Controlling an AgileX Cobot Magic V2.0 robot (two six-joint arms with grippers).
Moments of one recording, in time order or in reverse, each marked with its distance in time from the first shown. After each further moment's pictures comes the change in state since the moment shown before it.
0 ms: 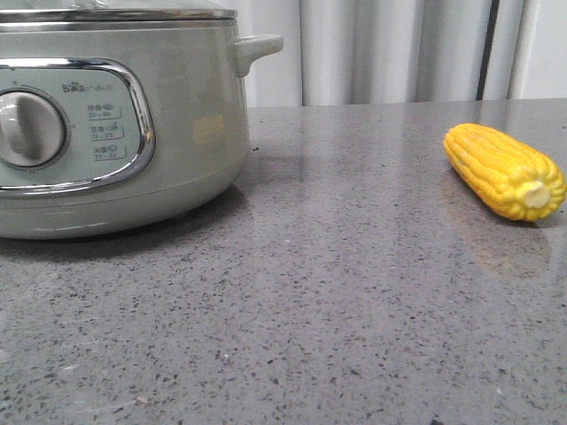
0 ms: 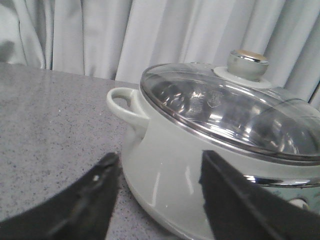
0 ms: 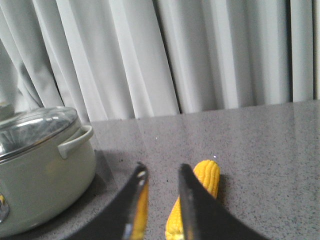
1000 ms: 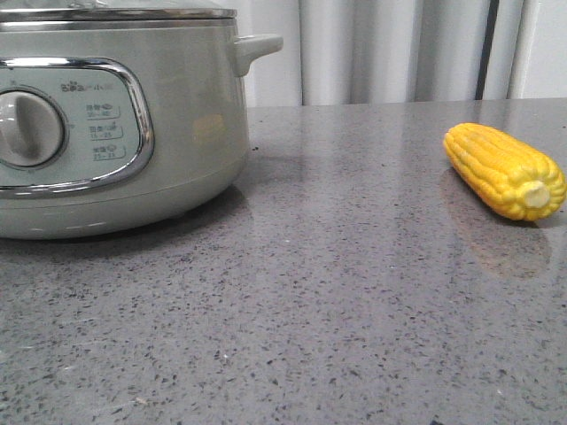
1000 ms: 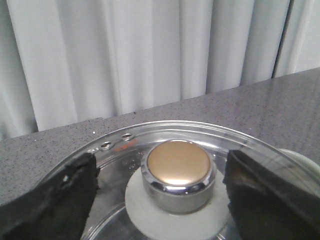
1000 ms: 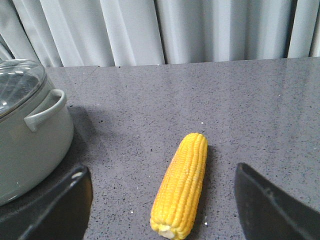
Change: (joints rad) left arm -0.338 0.894 -0.467 0.007 -0.358 0.214; right arm 0.000 0.332 -0.211 -0.052 0.117 0.000
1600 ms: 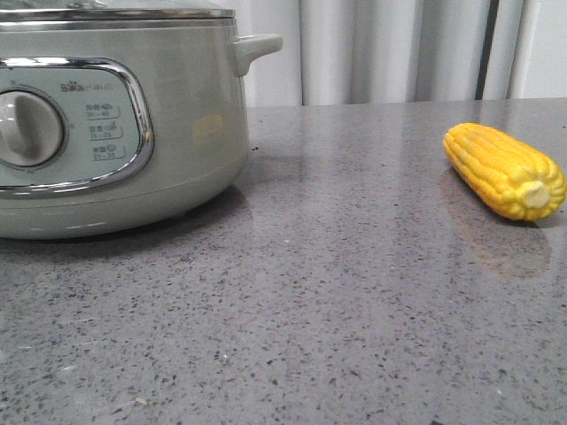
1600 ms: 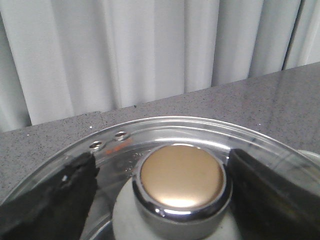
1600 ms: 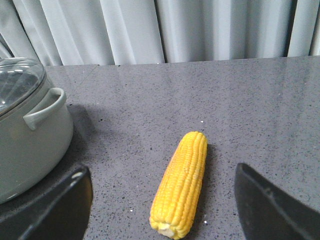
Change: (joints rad) left arm -0.010 0.108 -0.021 -0.002 -0.071 -0.004; right arm 0.000 0.000 0.000 0.000 0.005 -0.002
